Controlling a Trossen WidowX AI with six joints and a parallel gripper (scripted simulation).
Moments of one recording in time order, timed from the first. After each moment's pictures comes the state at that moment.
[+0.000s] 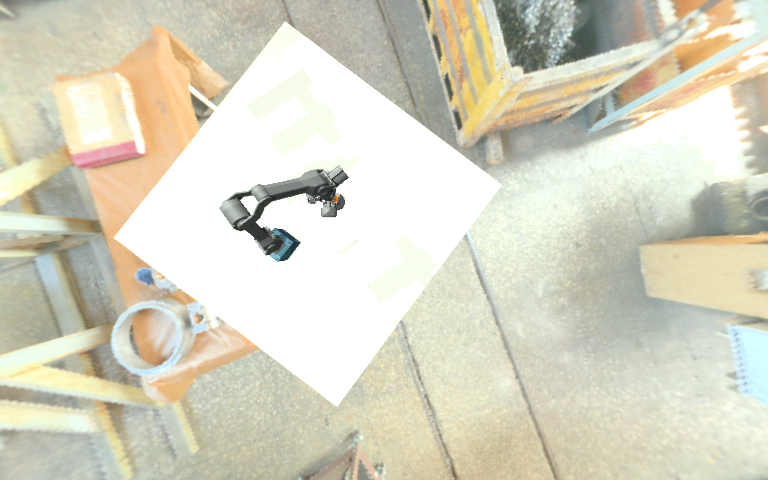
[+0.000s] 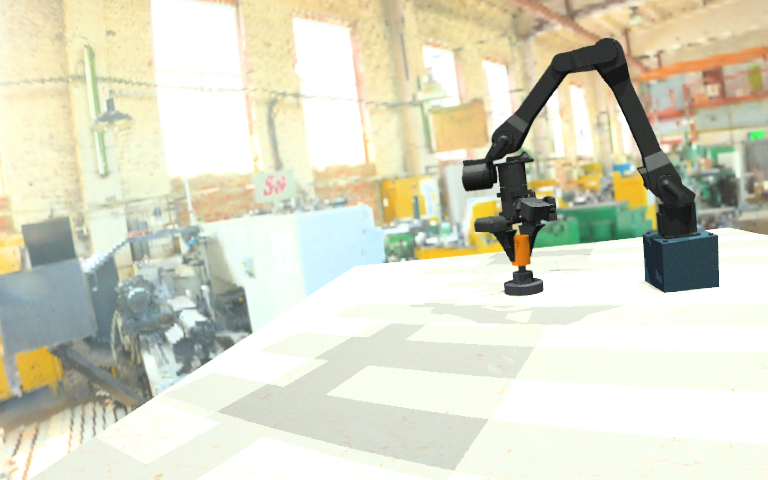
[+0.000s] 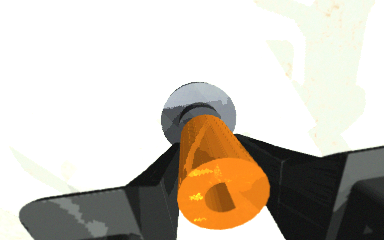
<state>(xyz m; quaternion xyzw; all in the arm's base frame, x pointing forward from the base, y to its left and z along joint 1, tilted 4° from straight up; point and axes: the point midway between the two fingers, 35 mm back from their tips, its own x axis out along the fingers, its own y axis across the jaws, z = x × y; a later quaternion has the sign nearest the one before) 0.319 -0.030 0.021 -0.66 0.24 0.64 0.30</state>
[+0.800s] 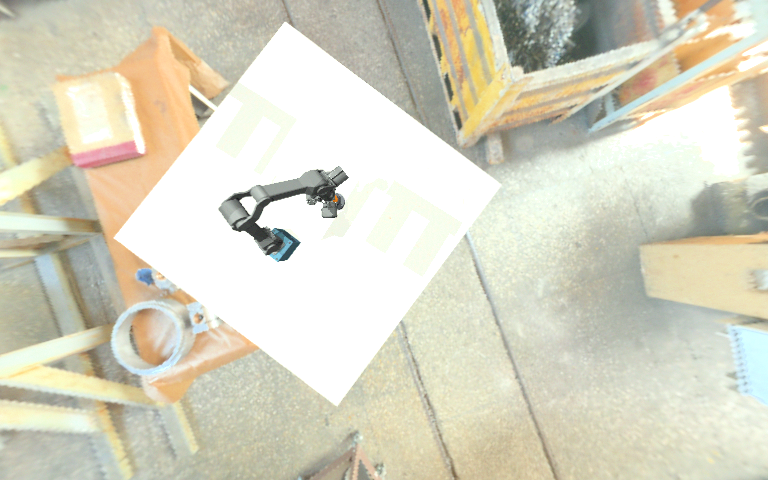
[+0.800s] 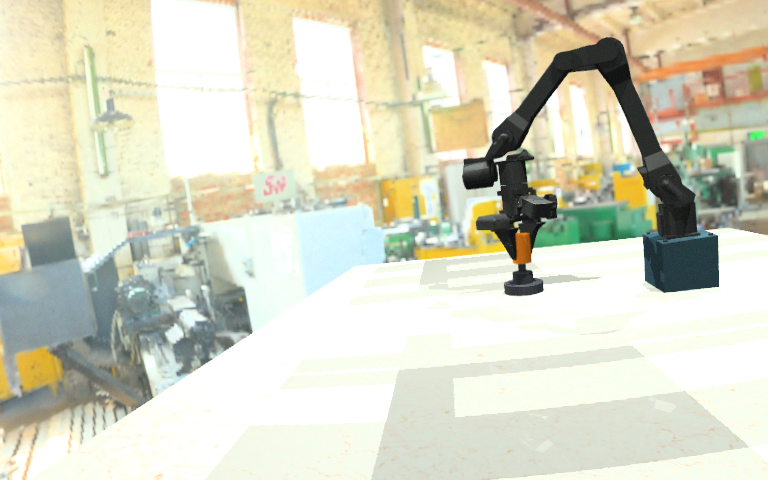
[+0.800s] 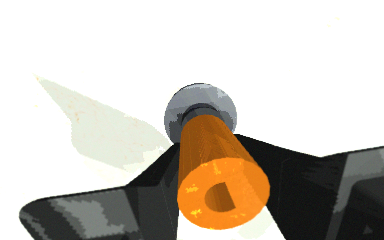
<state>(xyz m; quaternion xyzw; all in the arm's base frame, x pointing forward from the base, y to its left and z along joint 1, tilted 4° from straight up) 0.316 -0.031 0.025 -0.67 0.23 0.65 0.29</state>
